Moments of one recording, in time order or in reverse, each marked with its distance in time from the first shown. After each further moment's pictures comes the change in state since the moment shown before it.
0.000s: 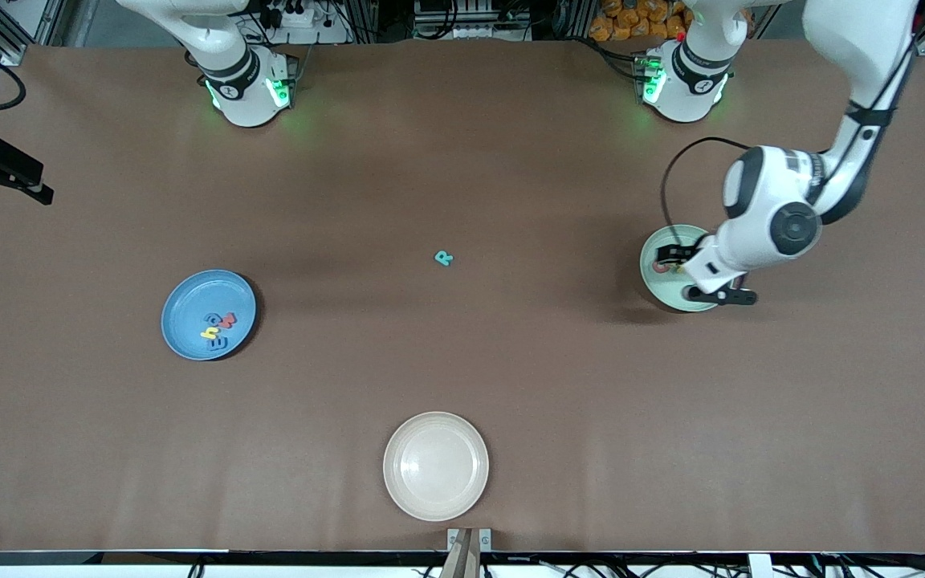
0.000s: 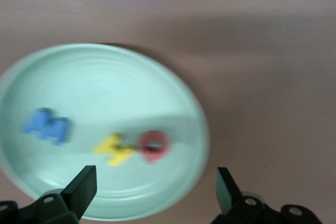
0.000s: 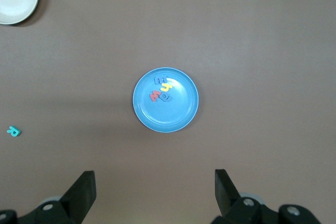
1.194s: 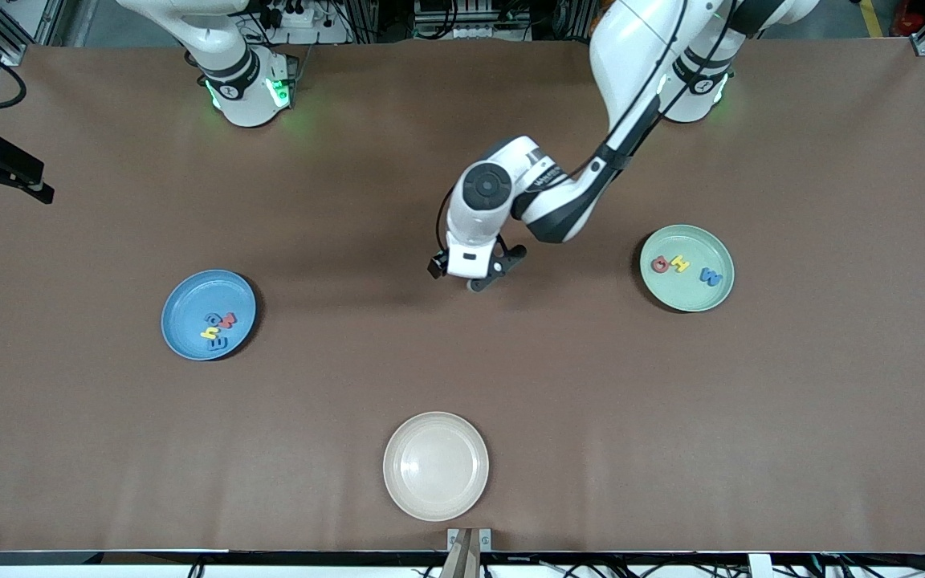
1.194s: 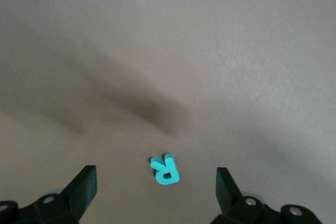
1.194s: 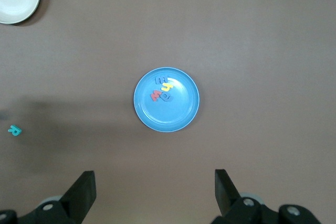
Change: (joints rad) left arm -0.658 0.430 0.021 0.620 0.069 0.053 -1.310; right arm 0.000 0.000 0.003 0.003 0.001 -0.004 0.000
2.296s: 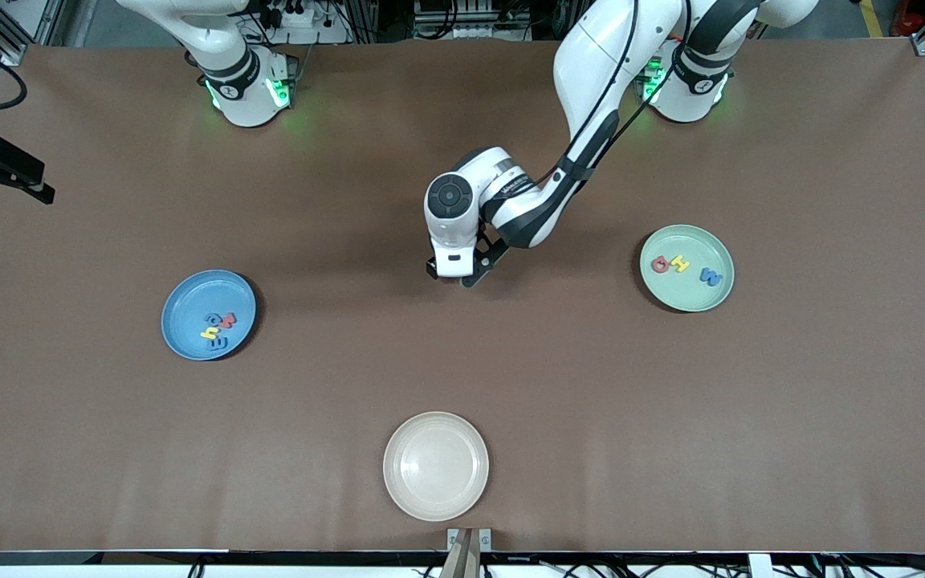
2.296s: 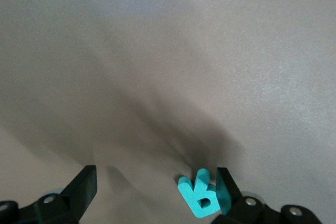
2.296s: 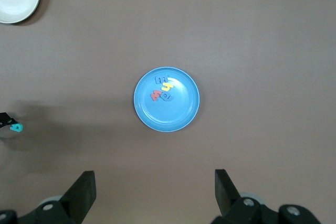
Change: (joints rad) left arm -0.114 0.130 0.082 0.109 0.005 -0.081 -0.162; right arm 0.000 0.002 0.000 0.000 0.000 -0.001 0.000
